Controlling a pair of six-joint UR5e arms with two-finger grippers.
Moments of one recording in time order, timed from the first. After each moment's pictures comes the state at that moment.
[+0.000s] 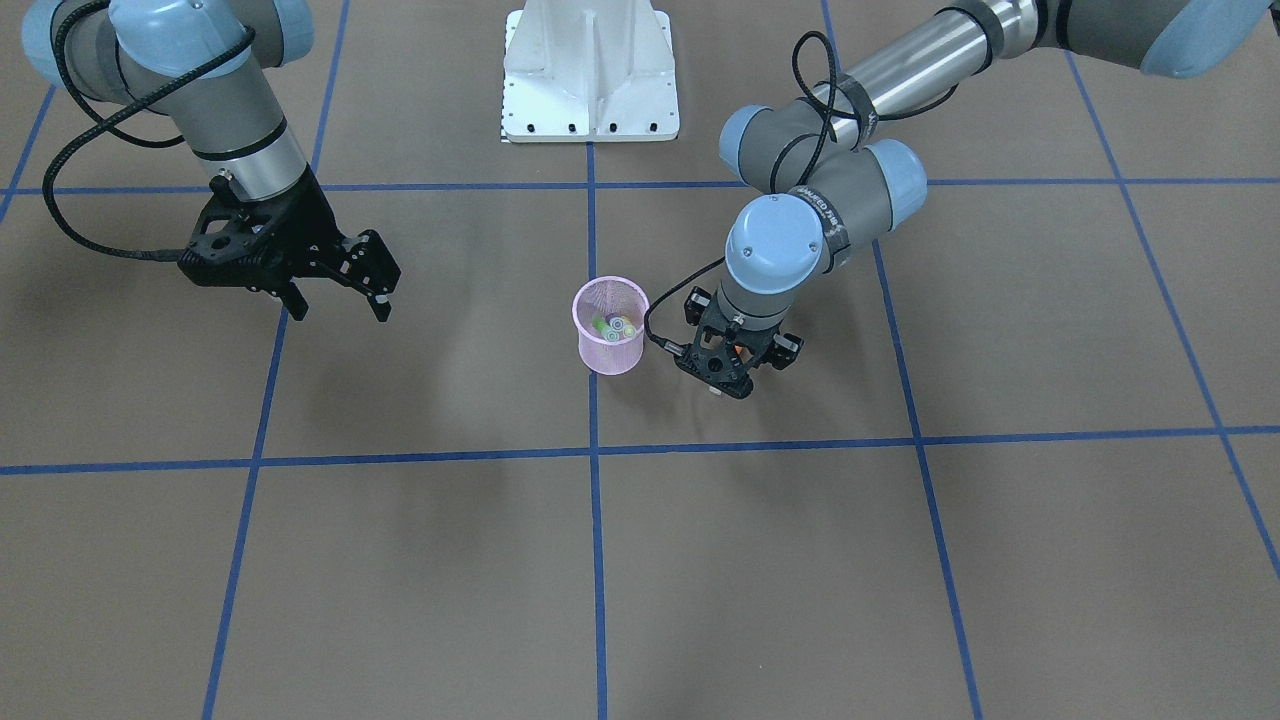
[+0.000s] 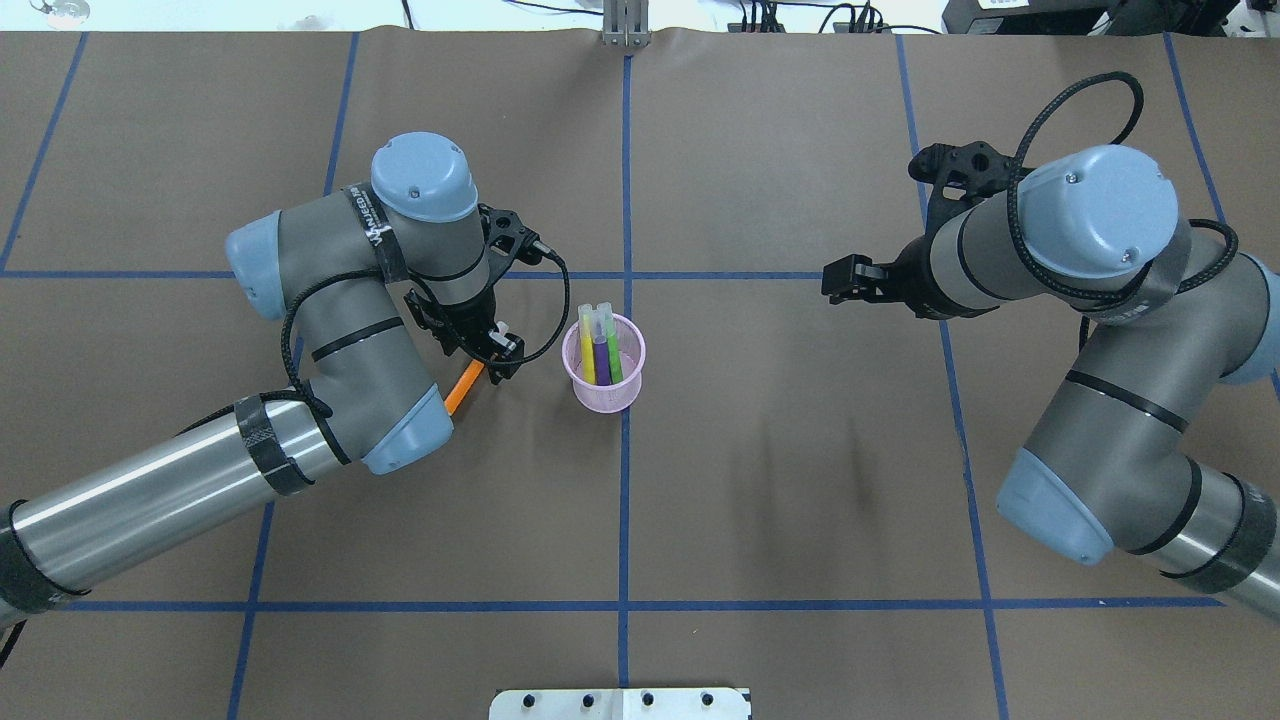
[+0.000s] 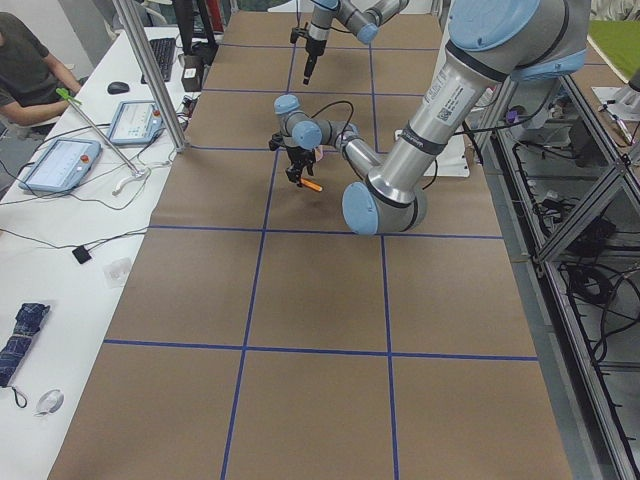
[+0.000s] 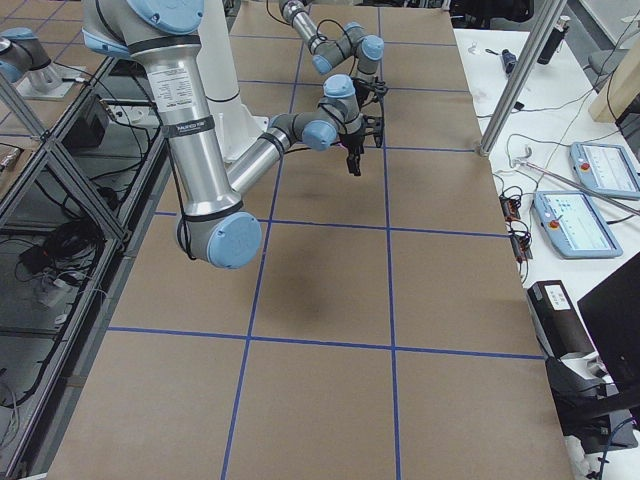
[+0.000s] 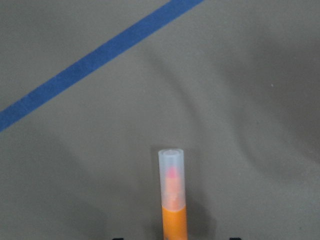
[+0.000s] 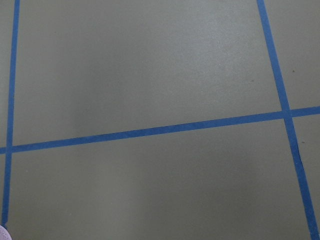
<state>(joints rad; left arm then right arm) -0.65 -2.29 -1.41 -1.57 -2.10 -0.46 0.71 -1.26 1.95 -1.39 1.85 1.24</state>
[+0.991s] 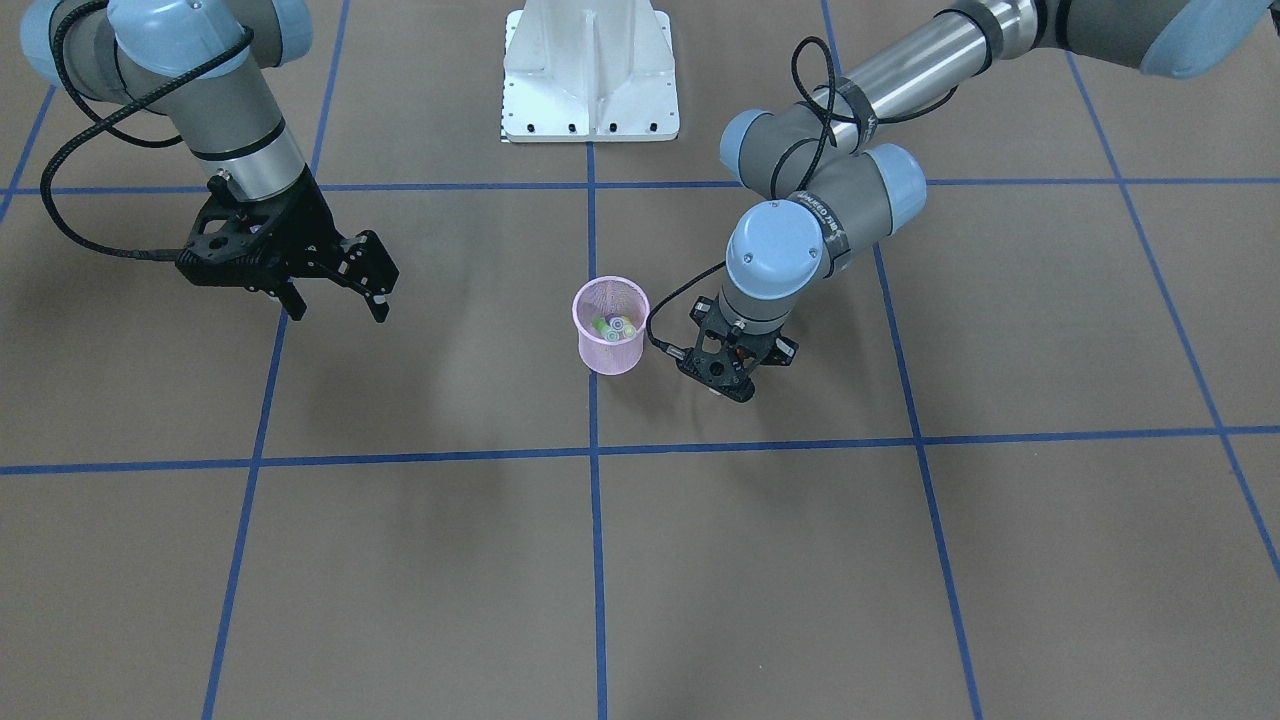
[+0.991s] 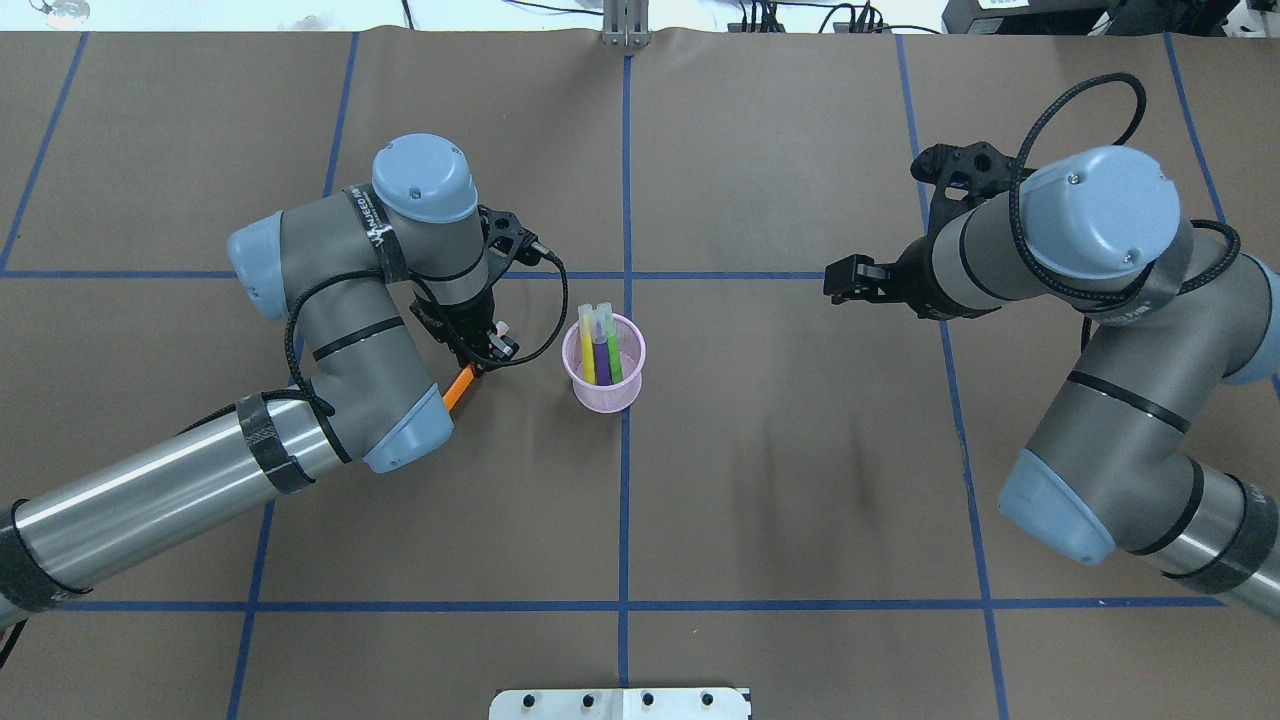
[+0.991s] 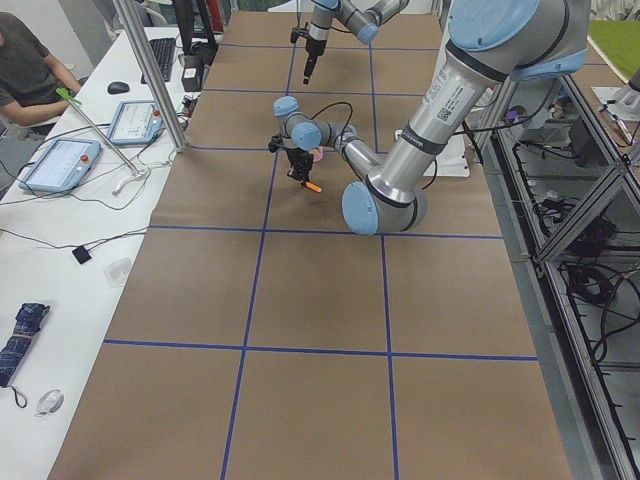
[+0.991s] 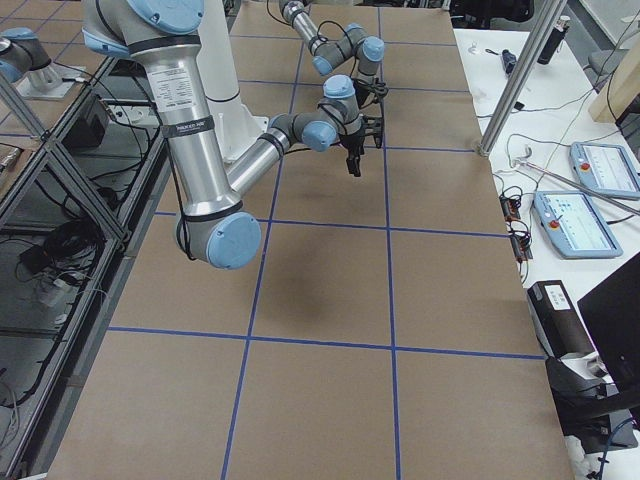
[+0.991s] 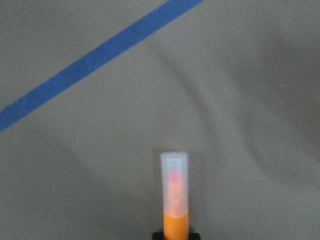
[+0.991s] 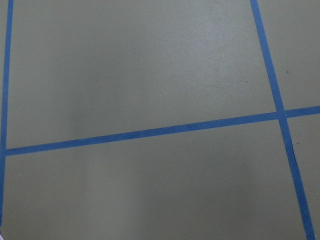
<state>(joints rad) -0.65 -2.29 -1.40 -1.57 -2.10 -0.46 0.71 -1.27 1.95 -1.39 1.85 1.24</state>
